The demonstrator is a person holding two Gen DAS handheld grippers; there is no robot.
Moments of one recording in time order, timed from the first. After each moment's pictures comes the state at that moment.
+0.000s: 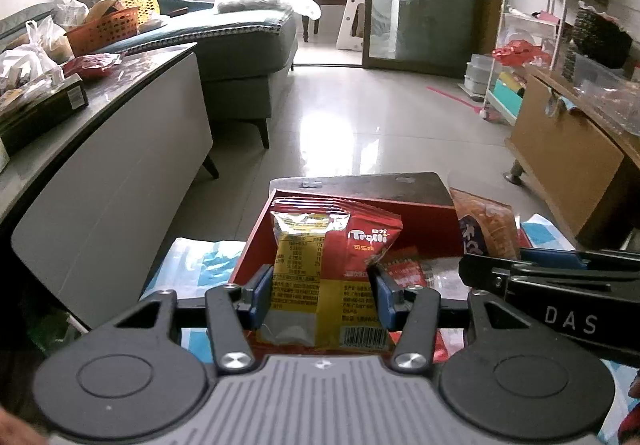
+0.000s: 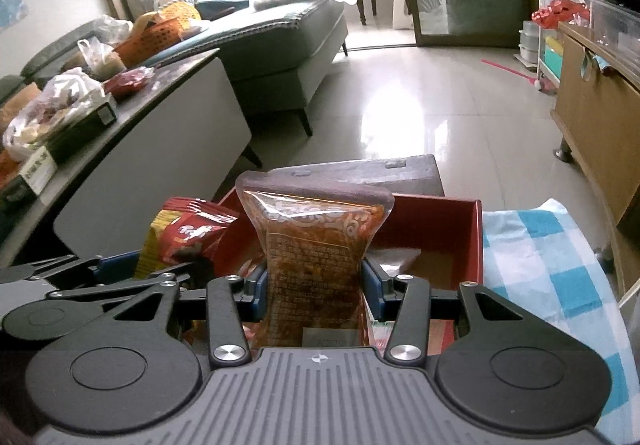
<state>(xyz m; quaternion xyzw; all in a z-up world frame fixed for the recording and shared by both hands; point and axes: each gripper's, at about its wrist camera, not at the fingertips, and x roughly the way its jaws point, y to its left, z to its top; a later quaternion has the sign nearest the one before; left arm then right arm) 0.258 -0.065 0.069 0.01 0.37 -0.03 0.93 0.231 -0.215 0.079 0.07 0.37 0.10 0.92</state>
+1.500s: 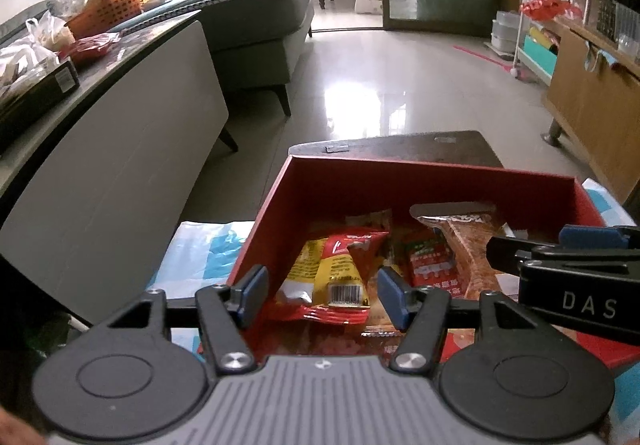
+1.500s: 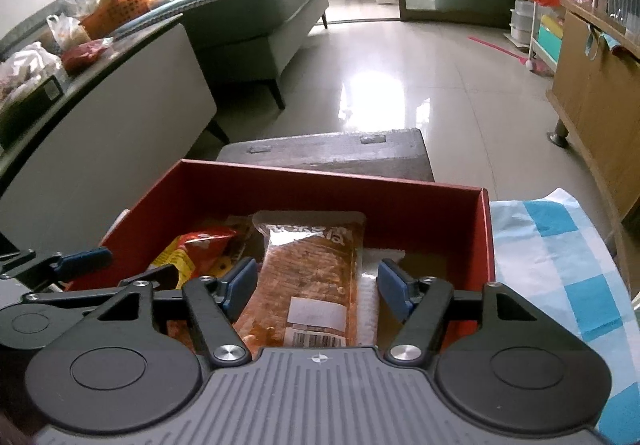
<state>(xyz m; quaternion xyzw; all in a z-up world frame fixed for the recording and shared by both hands) 0.292 -0.072 0.029 0.05 0.41 0.00 0.91 0.283 -0.216 0.035 0.05 0.41 0.08 0.91</state>
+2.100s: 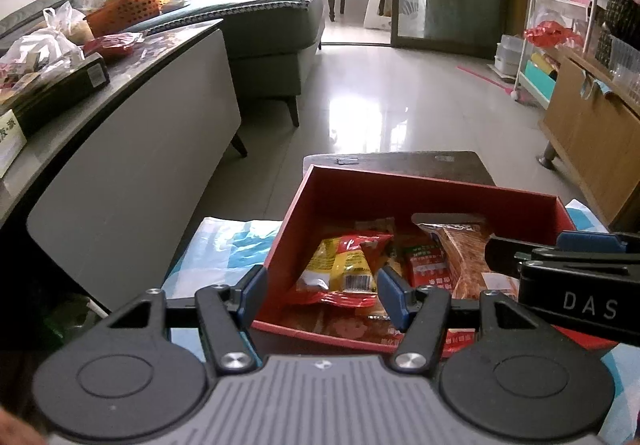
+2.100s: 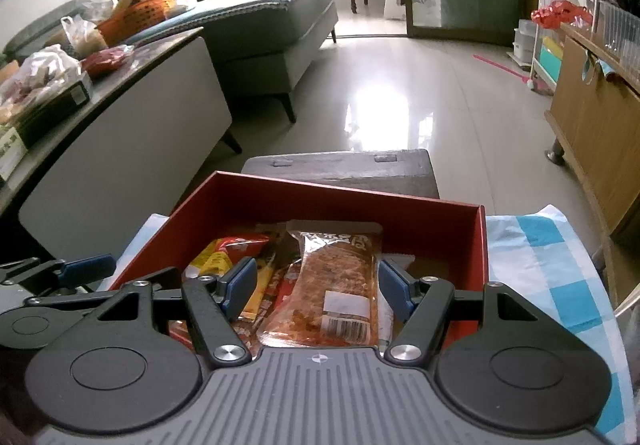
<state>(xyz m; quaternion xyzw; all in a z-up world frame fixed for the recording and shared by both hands) 0.263 -0.053 0.053 0.02 0.40 0.01 0.92 0.259 -0.202 0.067 0.04 0.39 0.08 0.91</state>
